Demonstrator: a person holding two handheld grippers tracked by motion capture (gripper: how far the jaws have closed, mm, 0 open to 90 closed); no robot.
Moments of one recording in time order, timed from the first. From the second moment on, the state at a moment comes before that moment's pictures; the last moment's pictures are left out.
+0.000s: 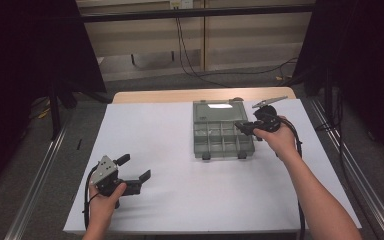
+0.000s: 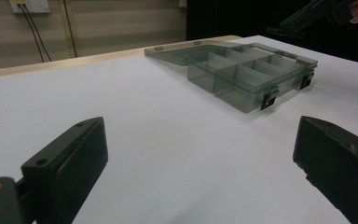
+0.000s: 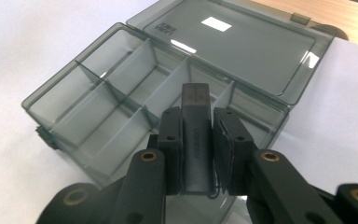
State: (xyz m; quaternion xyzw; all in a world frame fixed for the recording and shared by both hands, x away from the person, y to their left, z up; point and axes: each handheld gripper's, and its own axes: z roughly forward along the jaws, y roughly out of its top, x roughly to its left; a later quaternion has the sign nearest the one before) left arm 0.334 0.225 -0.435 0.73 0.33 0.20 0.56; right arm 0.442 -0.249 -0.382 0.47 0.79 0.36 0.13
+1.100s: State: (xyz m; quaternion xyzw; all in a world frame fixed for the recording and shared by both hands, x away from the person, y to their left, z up) left arm 0.334 0.227 -0.435 0.73 0.33 0.20 0.56; right arm 0.456 -0.250 -0.382 0.48 0.79 0.35 0.14
